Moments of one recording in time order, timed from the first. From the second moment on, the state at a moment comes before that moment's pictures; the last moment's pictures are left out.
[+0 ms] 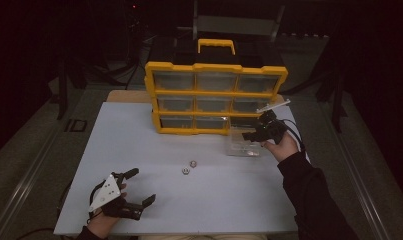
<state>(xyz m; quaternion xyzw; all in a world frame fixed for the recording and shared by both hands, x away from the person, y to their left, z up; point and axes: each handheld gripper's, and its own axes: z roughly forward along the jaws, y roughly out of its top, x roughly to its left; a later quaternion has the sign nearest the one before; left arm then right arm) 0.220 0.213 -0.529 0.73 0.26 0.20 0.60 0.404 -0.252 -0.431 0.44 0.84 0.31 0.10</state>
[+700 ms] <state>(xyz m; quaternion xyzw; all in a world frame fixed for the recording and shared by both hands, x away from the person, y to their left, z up) 0.220 0.212 -0.528 0.73 0.26 0.20 0.60 0.386 -0.210 -0.406 0.37 0.86 0.34 0.08</state>
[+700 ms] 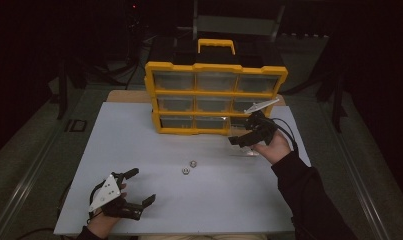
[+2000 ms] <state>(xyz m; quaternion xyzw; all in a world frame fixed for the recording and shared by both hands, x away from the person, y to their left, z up) 0.219 0.213 -0.528 0.73 0.25 0.20 0.60 0.377 -0.126 -0.443 0.27 0.89 0.36 0.04</state>
